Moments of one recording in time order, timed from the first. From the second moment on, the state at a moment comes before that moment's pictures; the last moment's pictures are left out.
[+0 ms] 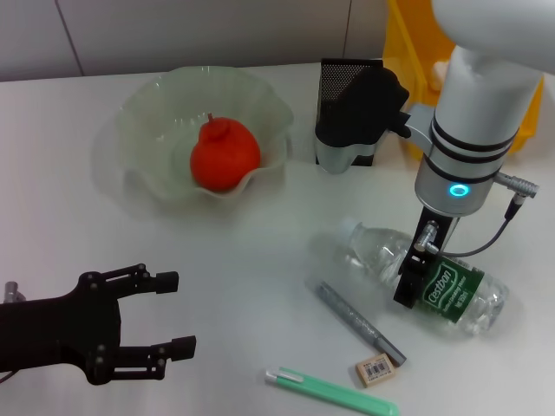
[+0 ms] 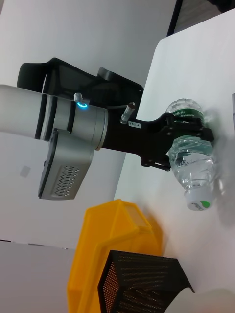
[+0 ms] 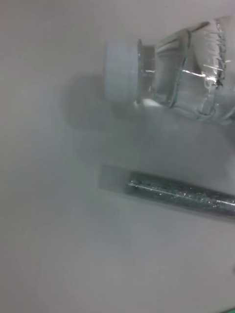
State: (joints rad) left arm -0.31 -2.03 1.00 0.75 1.79 1.74 -1.27; right arm 0.91 2.09 -1.60 -0.94 -2.74 -1.62 2.72
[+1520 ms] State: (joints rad) left arm -0.39 -2.05 0.85 0.74 1.79 1.61 -1.41; right arm 0.45 2.08 -1.20 -1.36 -1.97 -1.53 1.85
